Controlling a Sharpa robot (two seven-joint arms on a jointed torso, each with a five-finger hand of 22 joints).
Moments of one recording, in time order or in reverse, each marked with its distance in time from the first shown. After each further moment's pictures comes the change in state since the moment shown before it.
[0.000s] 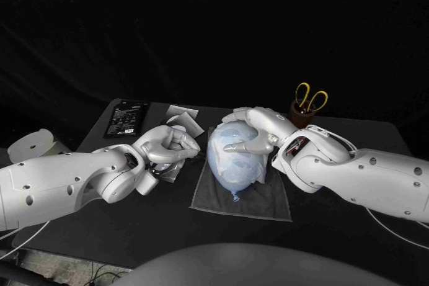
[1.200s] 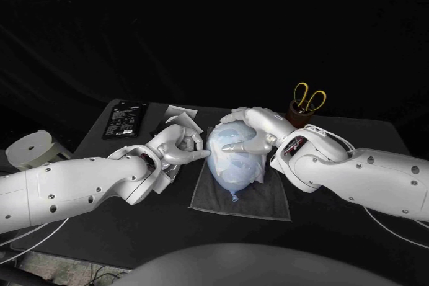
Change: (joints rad) left arm -0.008 0.107 0.000 0.003 -0.254 -0.273 -0.181; left_hand -0.154 -0.096 -0.084 0.067 0.000 -0.065 -0.109 0.472 0.406 0.244 -0.104 0.579 0.552 0.136 -0.074 0.239 0.389 -0.058 0.298 -0.065 0.314 0.406; right arm 0.000 0.001 0.000 0.001 0.007 0.002 0.000; right_hand -0.004 0.004 0.006 0.000 -0.004 0.007 0.001 0.004 0.001 0.004 -0.004 0.000 0.000 0.000 0.000 0.000 -0.001 0.000 0.000 0.000 0.000 0.000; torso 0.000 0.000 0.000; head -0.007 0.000
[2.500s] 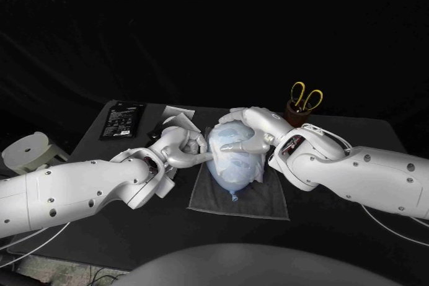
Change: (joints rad) left arm -0.002 0.014 0.001 0.027 0.018 0.020 0.000; left_hand -0.004 0.004 -0.057 0.022 0.000 -0.003 -0.011 0.036 0.050 0.029 -0.007 0.024 0.042 0.000 -0.014 0.009 0.000 -0.016 0.011 -0.004 0.012 0.020; right arm 0.000 -0.001 0.000 -0.005 0.001 0.004 -0.001; right_hand 0.000 0.000 0.006 0.000 0.000 0.000 0.000 0.000 0.001 0.000 0.000 0.000 0.000 -0.016 0.002 -0.004 -0.003 0.000 0.000 0.000 0.000 0.000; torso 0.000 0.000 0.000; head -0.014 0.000
